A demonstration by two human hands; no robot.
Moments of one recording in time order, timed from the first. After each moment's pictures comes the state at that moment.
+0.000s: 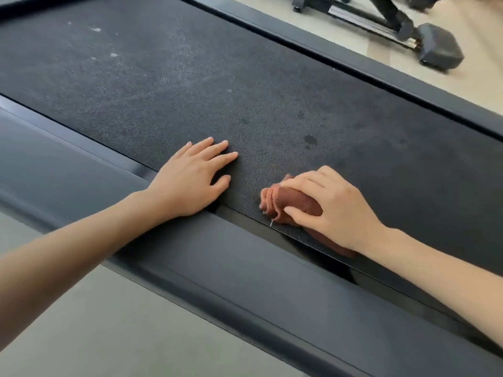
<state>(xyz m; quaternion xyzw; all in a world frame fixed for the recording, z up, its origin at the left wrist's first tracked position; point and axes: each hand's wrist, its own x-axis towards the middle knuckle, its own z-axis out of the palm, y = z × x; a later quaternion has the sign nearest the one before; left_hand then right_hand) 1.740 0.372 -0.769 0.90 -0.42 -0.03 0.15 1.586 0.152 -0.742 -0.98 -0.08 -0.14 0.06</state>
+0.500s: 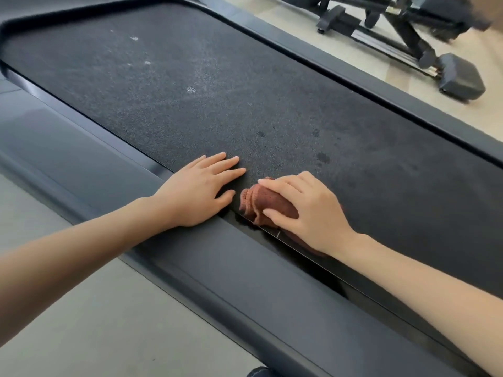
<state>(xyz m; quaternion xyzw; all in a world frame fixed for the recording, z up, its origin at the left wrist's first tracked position) 1.733 0.386 -0.767 0.89 -0.43 -0.05 0.15 1.625 0.178 -0.746 -0.97 -0.14 -0.17 0.09</state>
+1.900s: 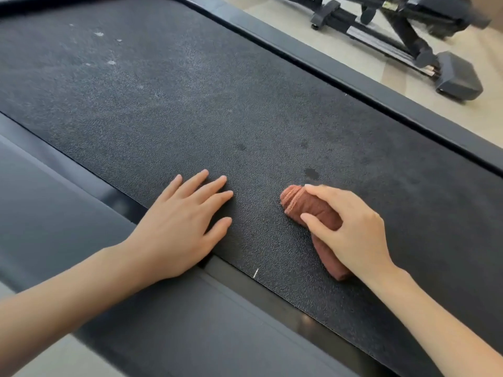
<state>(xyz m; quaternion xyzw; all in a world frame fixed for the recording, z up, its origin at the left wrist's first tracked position) 1.718 0.360 -0.770 0.90 -0.40 0.02 0.14 1.617 0.104 -0.742 -0.97 0.05 -0.18 0.14</state>
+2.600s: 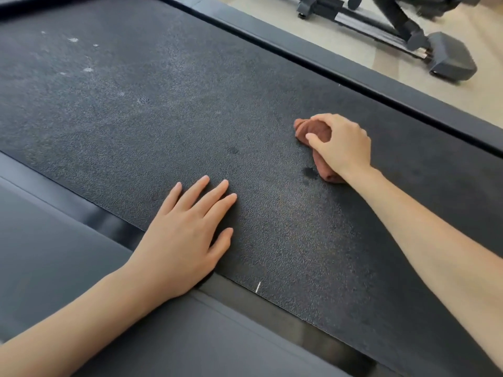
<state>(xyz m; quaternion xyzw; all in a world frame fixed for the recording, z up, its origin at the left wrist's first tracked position) 1.719 0.348 -0.776 0.90 -0.42 0.05 0.12 1.752 0.038 -0.742 -0.97 0.18 -0.17 0.09</state>
